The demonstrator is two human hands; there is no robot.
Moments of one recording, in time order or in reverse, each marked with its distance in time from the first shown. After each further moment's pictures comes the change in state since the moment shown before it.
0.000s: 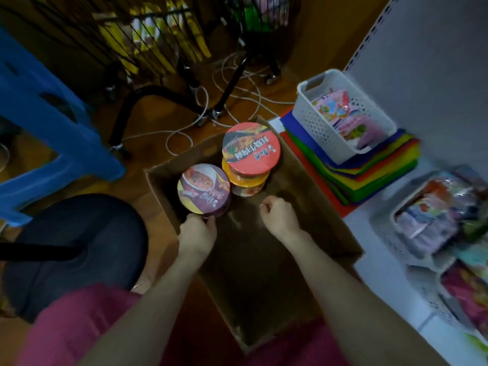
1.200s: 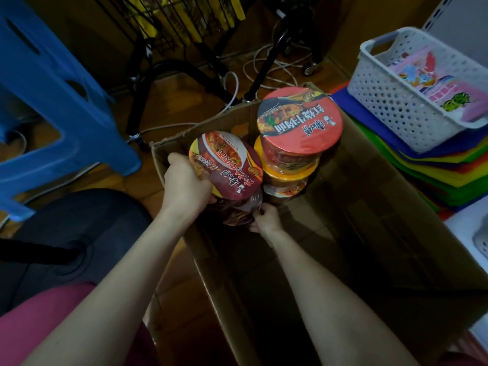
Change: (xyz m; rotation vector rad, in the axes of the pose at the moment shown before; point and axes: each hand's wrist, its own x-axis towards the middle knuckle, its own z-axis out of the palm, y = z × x) left_hand 0.099 -0.017 -0.005 -0.228 0.282 0.295; right_hand 0.122 0.017 0.188 0.727 -0.242 0.167
